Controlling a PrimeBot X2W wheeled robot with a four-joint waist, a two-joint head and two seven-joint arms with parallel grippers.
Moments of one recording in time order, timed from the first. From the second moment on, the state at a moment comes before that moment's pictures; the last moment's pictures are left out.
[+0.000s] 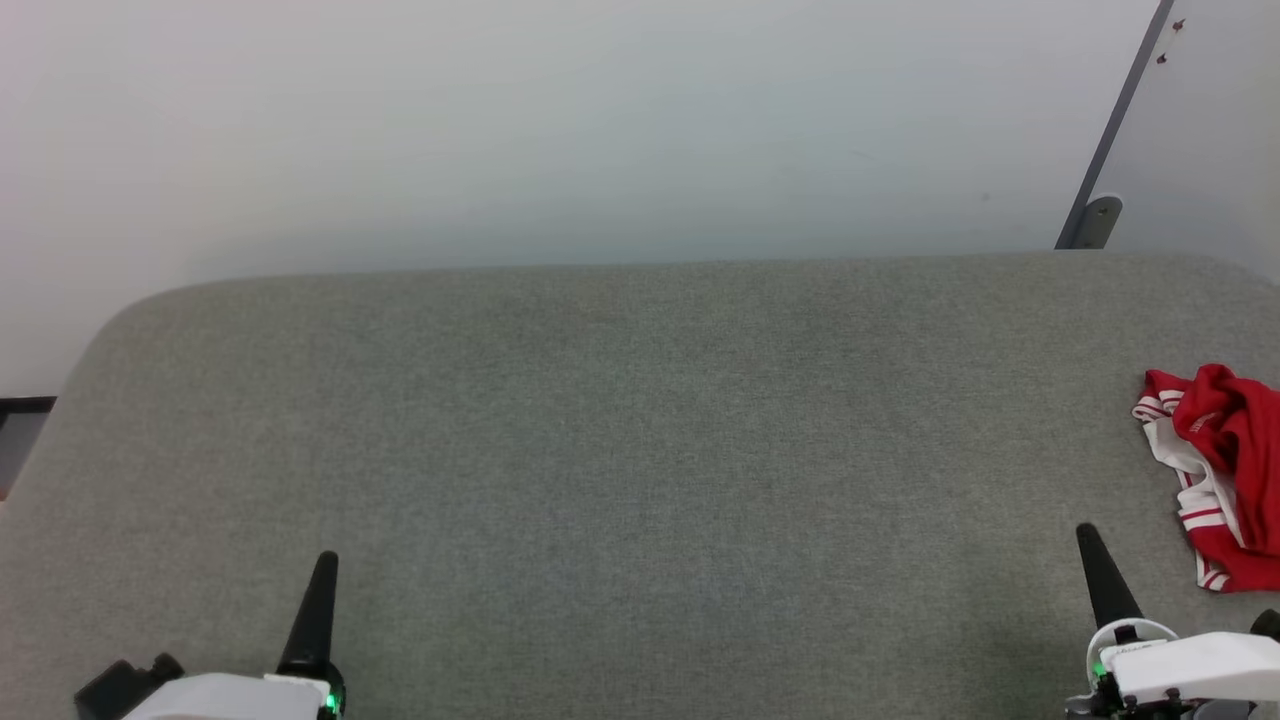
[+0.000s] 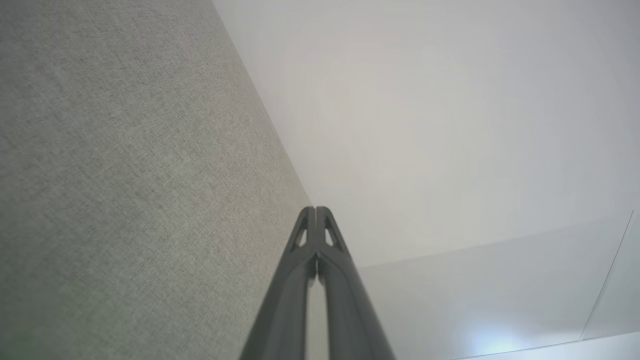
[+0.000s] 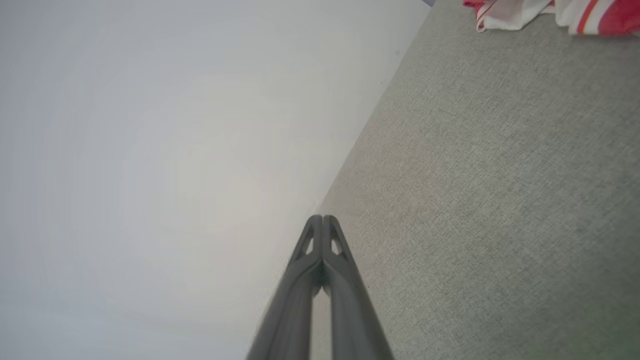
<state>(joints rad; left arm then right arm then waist) -0.01 0.12 0.10 0.23 -1.33 -0.13 0.02 -0.07 -0.06 -0.10 0.28 1.19 0.13 0.02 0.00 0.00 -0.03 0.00</state>
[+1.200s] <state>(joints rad) -0.08 0.06 0.11 0.24 -1.55 -0.13 0.10 -0.10 -0.05 -0.11 0.25 1.52 0.13 0.10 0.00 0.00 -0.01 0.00</state>
